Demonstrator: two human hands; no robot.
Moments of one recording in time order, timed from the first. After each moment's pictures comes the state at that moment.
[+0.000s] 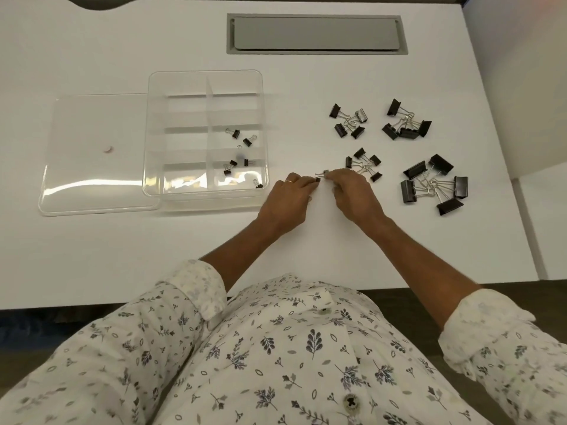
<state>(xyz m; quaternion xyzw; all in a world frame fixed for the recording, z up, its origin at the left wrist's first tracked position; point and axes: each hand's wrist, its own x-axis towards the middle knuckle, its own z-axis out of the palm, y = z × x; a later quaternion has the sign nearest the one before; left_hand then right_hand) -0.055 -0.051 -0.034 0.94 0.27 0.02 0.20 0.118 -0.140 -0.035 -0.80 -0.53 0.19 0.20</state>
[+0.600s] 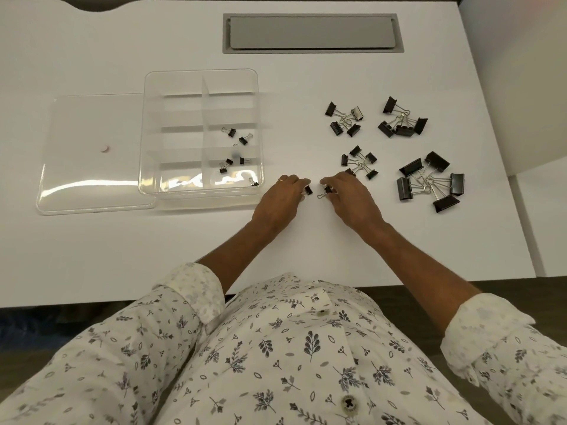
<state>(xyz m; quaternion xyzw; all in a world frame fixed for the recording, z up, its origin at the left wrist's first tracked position) -0.055 -0.055 -0.038 0.91 0.33 0.02 0.27 0.114 -0.159 -0.025 -0.79 -0.57 0.17 0.17</state>
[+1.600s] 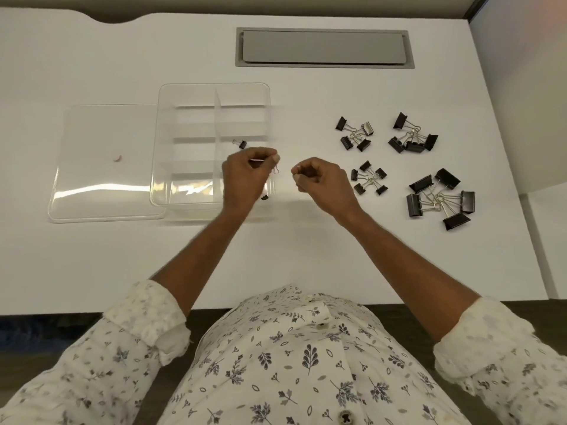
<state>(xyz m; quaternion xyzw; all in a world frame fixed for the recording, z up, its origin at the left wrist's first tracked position) -0.091 0.008 0.035 0.63 0.51 0.33 0.48 0.062 -0.087 0.032 -0.72 -0.39 0.38 0.42</state>
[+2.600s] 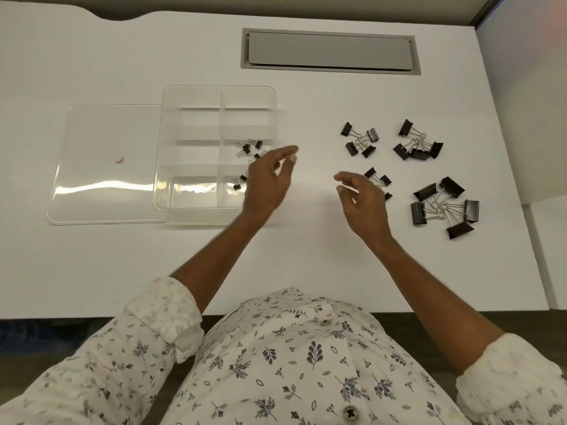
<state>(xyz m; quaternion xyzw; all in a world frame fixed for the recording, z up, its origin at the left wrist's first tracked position) -0.067 0.007 0.019 0.68 0.45 0.33 0.48 0.098 -0.126 0.004 -0.77 -0.43 0.21 0.43</state>
